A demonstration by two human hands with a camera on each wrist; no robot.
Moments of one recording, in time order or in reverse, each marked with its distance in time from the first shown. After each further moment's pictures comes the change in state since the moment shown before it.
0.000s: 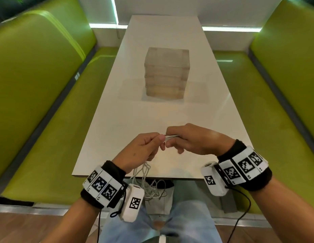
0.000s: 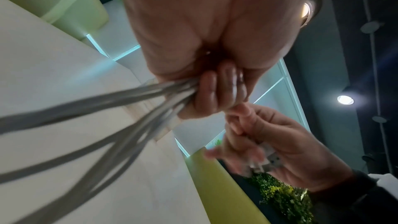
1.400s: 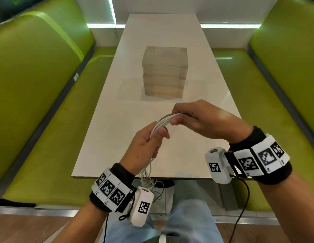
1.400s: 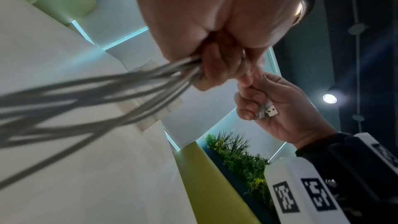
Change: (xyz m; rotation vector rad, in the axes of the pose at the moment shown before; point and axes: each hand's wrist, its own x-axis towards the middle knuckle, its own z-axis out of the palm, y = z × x) left_hand 0.002 0.014 0.020 -0.091 0.195 0.191; right_hand -0.015 -0.011 -0.041 -0.027 0.320 -0.108
